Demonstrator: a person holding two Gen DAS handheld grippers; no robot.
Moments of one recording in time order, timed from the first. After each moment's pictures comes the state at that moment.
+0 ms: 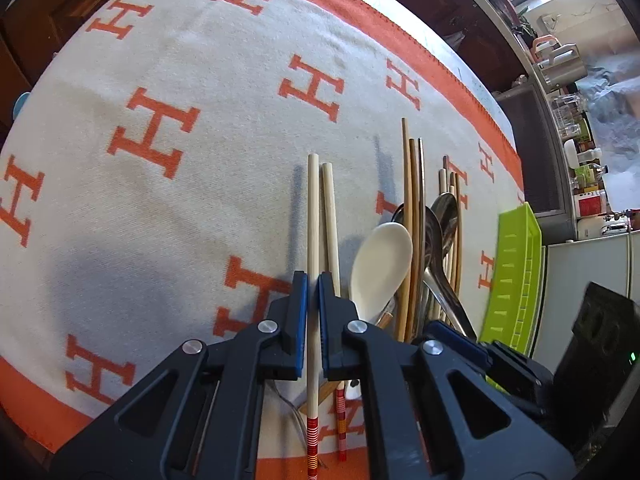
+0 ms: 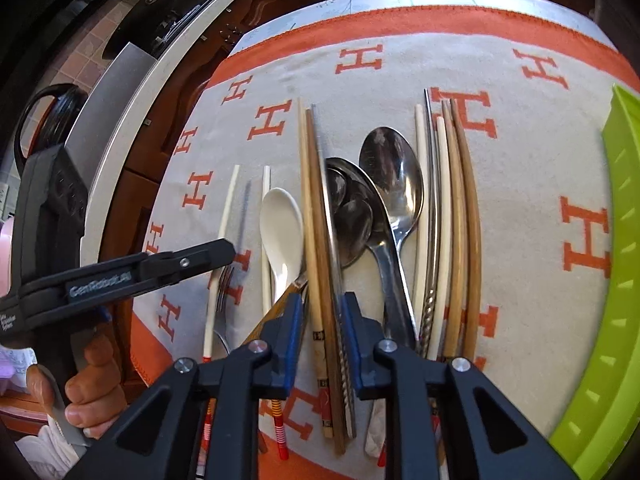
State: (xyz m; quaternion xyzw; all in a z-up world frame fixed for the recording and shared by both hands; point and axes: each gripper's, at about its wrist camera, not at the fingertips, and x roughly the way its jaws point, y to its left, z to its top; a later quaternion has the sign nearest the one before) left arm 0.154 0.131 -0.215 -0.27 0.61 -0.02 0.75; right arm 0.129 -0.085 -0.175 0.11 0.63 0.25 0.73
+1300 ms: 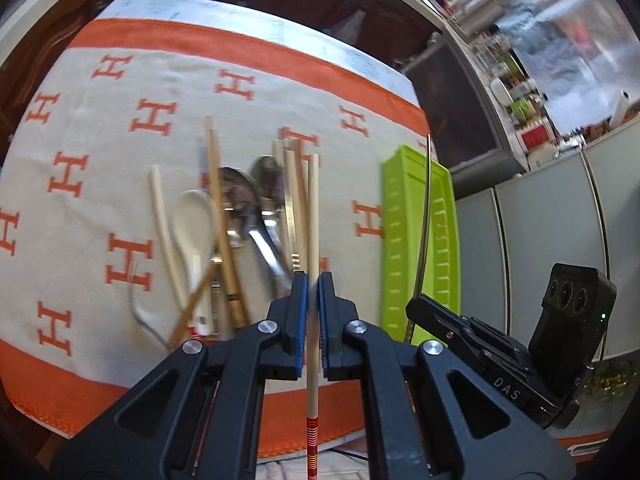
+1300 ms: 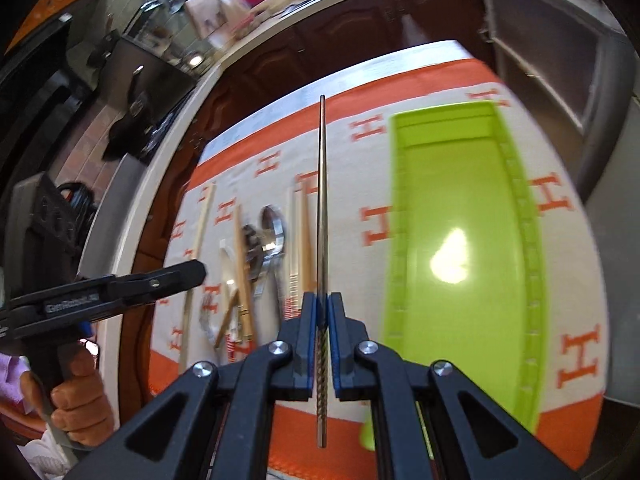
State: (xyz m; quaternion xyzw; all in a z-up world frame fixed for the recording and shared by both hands) left arm 0.122 0.019 -0.105 -0.19 0.58 -0.14 0.78; right arm 0.062 -0.256 -0.100 0.20 0.53 0.13 0.82
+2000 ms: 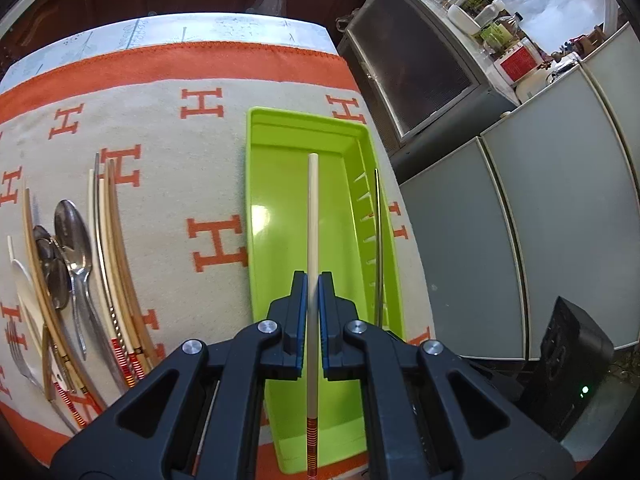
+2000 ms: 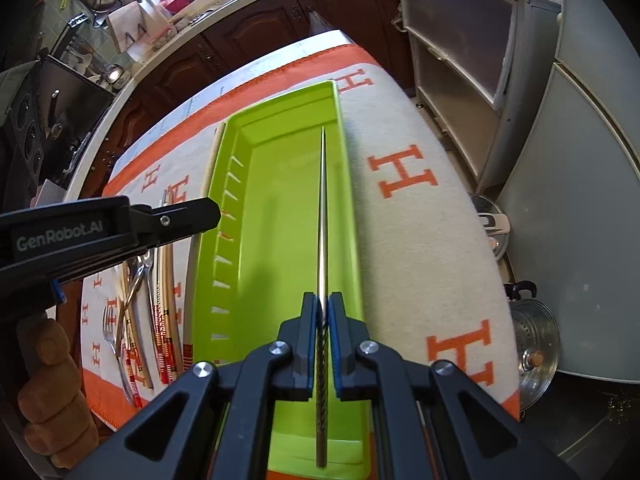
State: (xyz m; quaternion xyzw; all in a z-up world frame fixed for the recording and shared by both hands) left arm 0.168 -0.187 -0.128 -0.09 0.59 -0.18 0.78; right arm 0.058 -0.328 -0.137 0.17 0.56 0.02 0.81
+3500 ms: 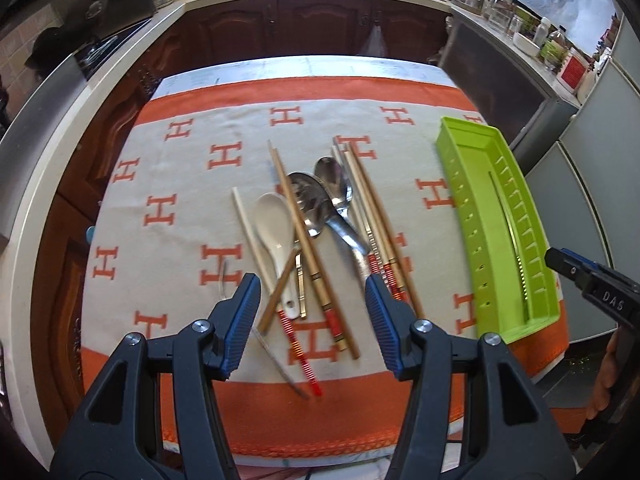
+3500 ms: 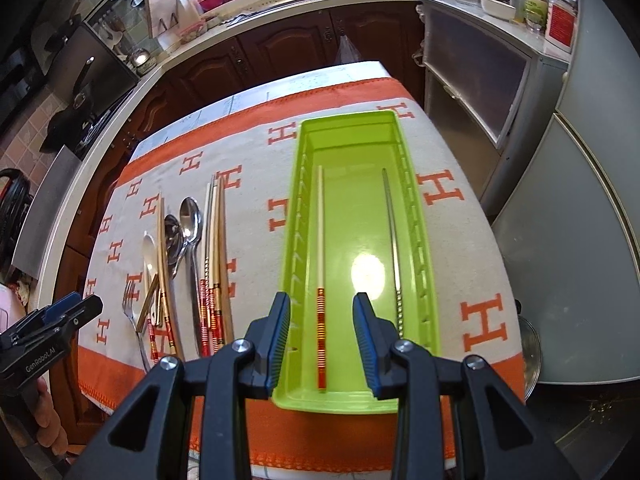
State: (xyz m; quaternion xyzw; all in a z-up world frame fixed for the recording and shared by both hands) left arm 0.041 0.007 -0.087 0.01 0.52 -0.03 0.86; right arm 0.021 -0.251 -0.085 0.09 0.53 0.03 0.84
